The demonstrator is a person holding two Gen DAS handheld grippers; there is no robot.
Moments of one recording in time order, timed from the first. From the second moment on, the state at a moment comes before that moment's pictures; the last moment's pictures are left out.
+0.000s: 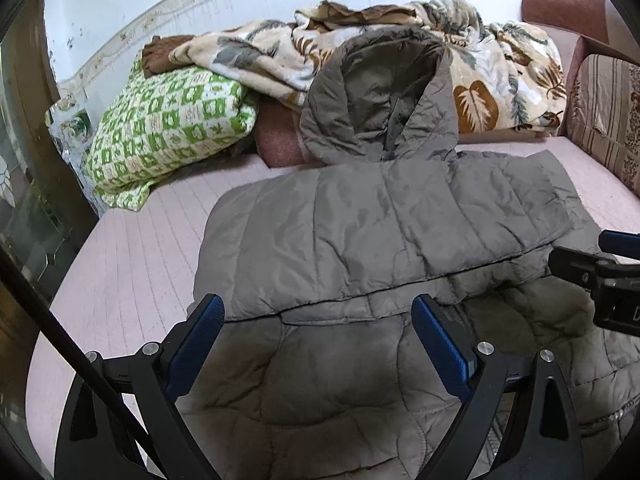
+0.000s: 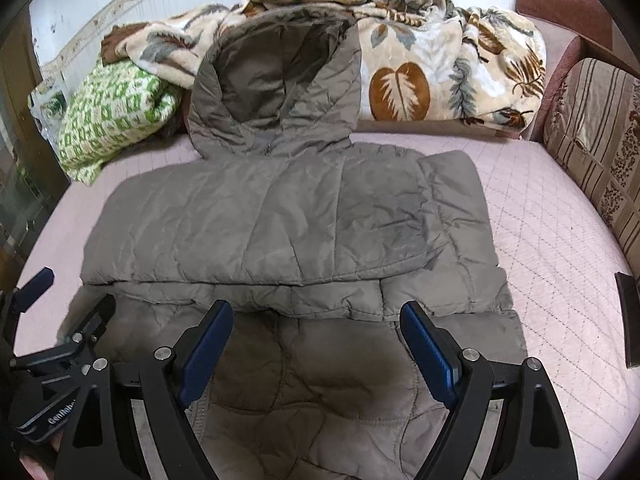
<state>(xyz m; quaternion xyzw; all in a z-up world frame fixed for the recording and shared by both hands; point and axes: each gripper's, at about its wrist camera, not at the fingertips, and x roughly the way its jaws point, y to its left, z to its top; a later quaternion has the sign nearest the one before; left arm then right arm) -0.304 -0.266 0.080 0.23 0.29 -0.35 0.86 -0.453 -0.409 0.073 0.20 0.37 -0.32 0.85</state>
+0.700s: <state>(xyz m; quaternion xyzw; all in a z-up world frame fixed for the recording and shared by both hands) -0.245 -0.234 0.090 0.13 0.31 -0.31 0.89 -0.431 -0.454 0.204 0.32 0.28 -0.30 0.86</state>
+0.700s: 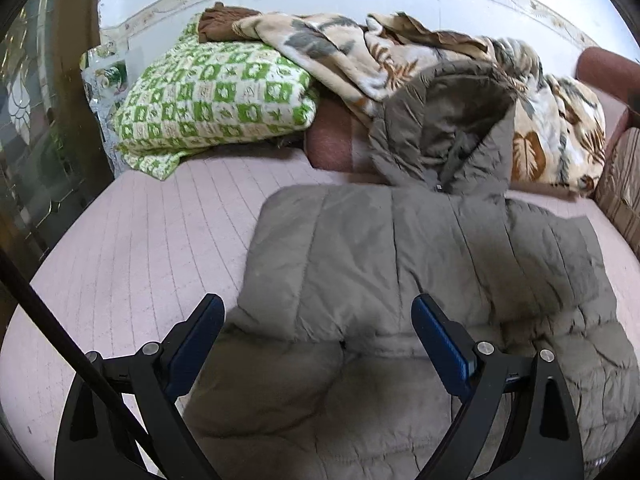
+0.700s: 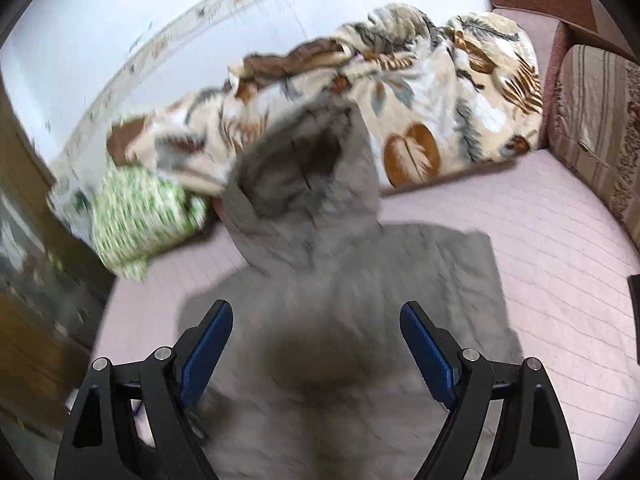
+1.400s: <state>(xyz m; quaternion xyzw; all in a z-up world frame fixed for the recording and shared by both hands) -0.192 -0.253 0.097 0.07 0.34 -0.33 0.88 -0.269 -0.678 0.214 0.42 0.24 -0.34 0.80</state>
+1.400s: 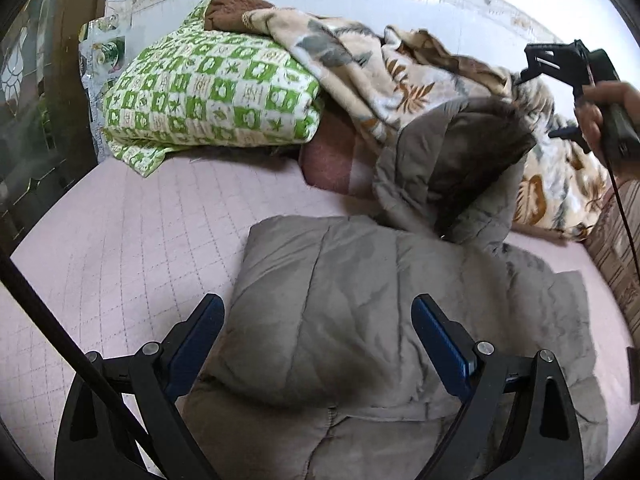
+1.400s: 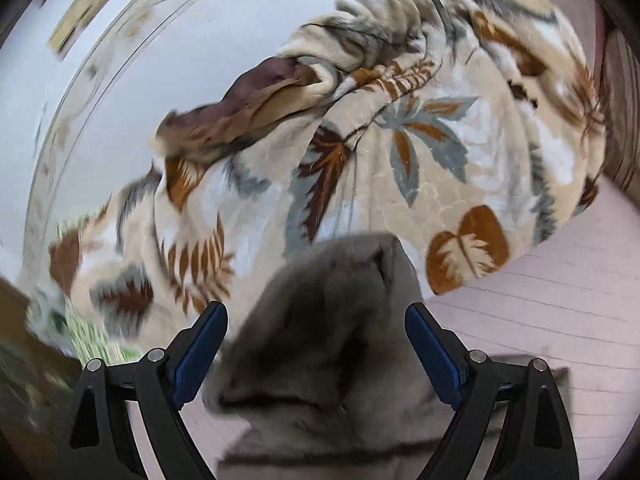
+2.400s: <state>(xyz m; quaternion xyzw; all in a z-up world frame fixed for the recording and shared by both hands) -0.173 -0.207 0.119 0.03 0.33 -0.30 0.90 -0.428 -0.420 0.048 0.47 0.27 -0.25 0.80</state>
